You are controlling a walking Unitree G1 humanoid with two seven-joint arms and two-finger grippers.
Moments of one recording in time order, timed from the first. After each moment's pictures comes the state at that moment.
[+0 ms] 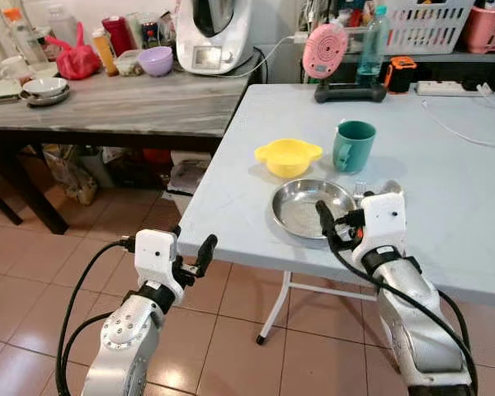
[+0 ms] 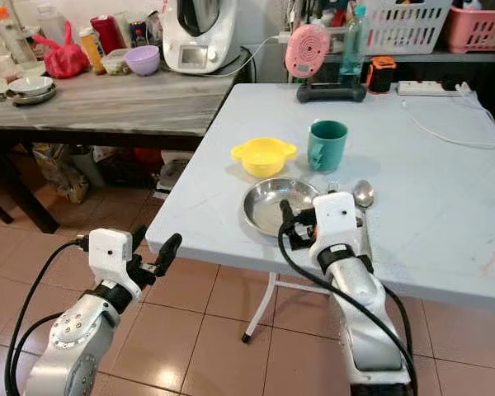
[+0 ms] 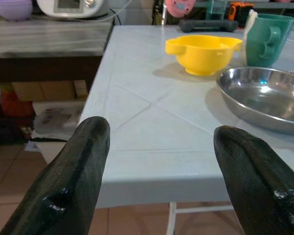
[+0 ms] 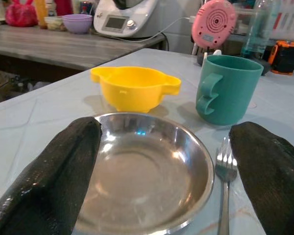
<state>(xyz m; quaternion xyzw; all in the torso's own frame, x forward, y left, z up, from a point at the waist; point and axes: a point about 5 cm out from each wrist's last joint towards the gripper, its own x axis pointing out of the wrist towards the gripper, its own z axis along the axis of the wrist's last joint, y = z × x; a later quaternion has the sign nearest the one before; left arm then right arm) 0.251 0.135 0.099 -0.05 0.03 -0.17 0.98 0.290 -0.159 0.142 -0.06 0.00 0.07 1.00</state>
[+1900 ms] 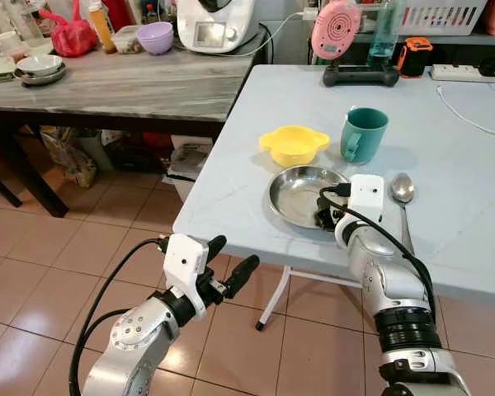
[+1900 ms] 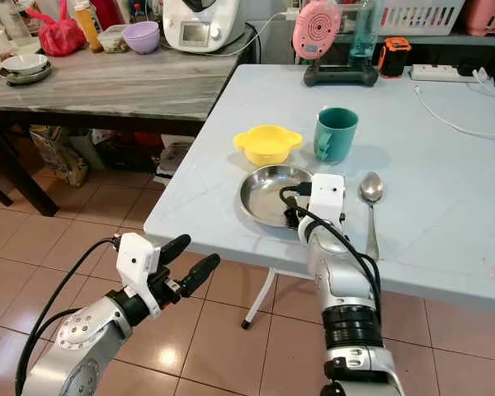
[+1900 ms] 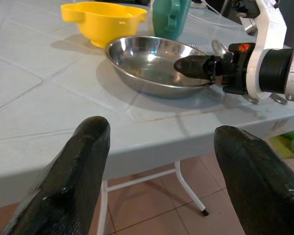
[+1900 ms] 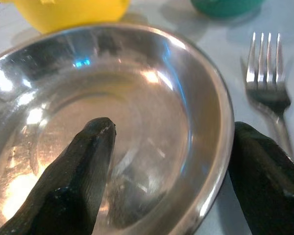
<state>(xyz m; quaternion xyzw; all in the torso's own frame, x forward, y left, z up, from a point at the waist) 0.235 0.105 0.110 -0.07 0.05 -0.34 0.94 0.345 -0.151 0.119 0.04 0.16 -0.02 0.99</state>
